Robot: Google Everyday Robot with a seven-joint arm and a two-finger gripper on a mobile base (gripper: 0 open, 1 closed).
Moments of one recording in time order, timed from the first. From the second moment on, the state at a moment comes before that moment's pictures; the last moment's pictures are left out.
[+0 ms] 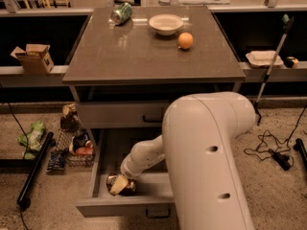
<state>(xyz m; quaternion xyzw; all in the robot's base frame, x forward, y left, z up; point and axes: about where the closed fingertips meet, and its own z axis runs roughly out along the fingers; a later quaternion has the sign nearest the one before) 0.553 0.141 0.376 -0.55 0.79 0.19 0.20</state>
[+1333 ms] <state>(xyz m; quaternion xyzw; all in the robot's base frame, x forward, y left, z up) 0.548 0.133 0.361 -0.55 0.78 0.20 0.20</state>
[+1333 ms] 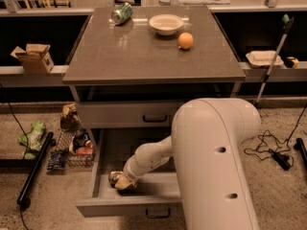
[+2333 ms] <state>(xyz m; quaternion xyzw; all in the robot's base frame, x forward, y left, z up) 0.558 0.129 0.394 -0.60 0.72 0.24 0.25</state>
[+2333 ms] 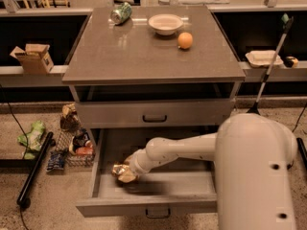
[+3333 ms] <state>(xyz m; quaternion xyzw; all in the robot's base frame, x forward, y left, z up) 0.557 0.123 0.455 -0.63 0.68 0.24 0.29</state>
